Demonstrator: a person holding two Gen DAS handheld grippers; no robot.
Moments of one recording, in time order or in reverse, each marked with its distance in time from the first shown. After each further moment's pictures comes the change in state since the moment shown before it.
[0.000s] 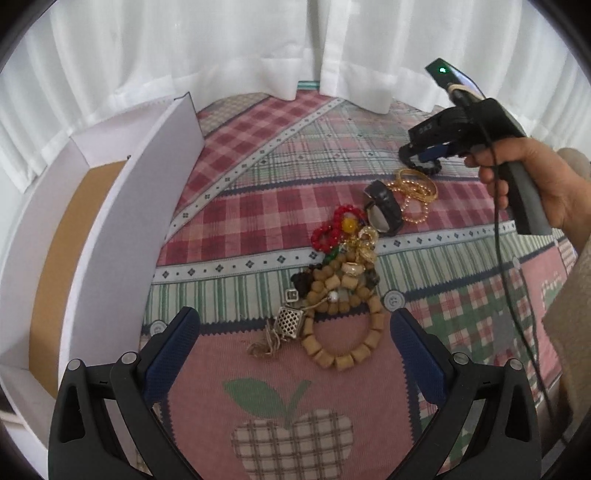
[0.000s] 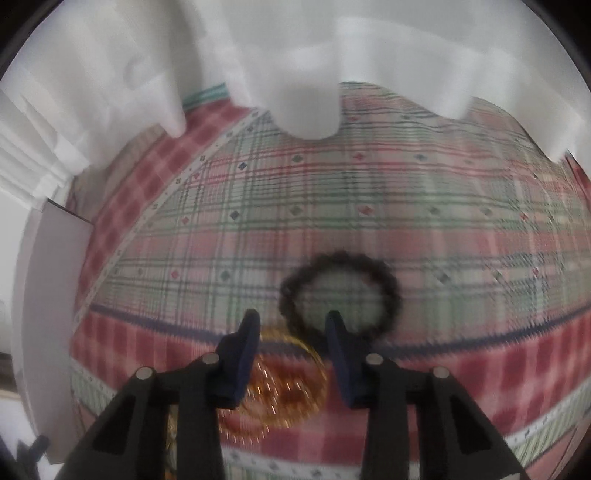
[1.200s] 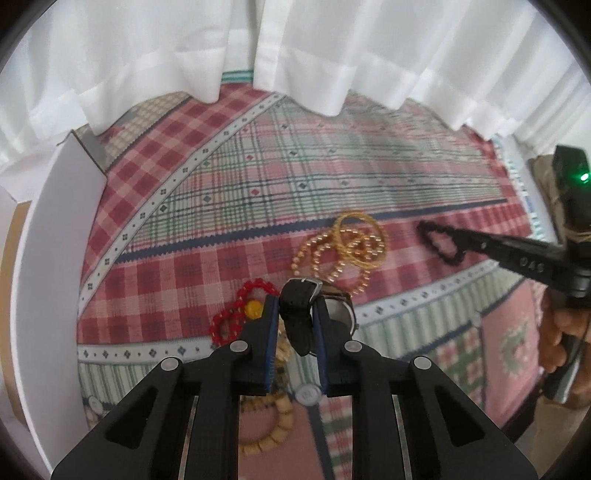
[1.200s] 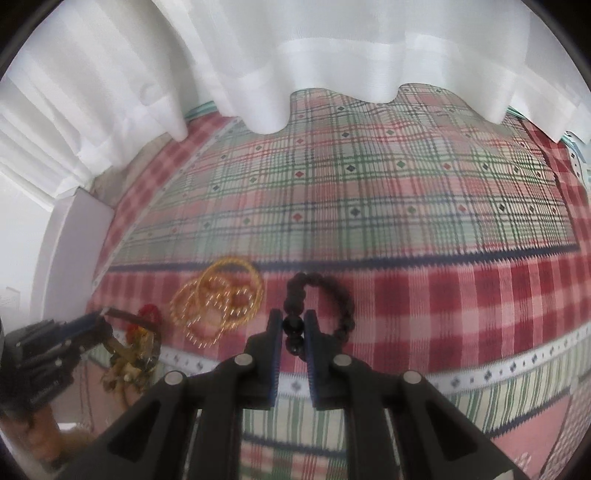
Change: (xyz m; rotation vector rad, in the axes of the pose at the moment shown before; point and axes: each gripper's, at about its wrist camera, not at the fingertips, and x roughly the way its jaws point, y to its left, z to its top) left arm 0.049 -0.068 0.101 0.018 0.124 -0.156; right arm -0.086 -0.071 -0.077 0.062 -0.059 0.093
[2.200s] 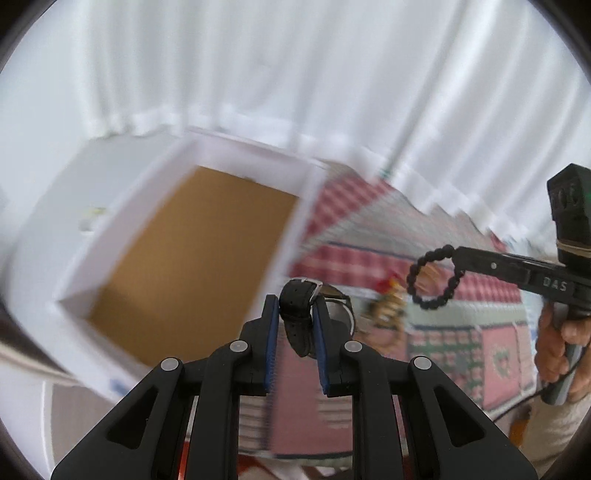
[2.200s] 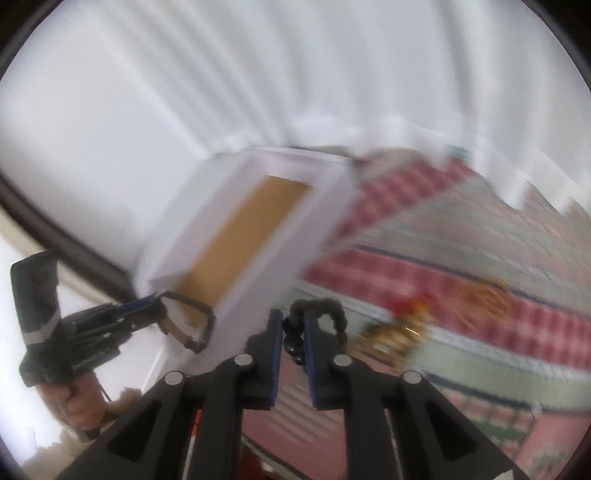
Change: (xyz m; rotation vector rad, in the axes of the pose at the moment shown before) left arm -0.239 0.203 -0.176 -0.330 -0.313 0.147; right arm -0.109 0.317 -0.065 -0.414 -0.047 0.382
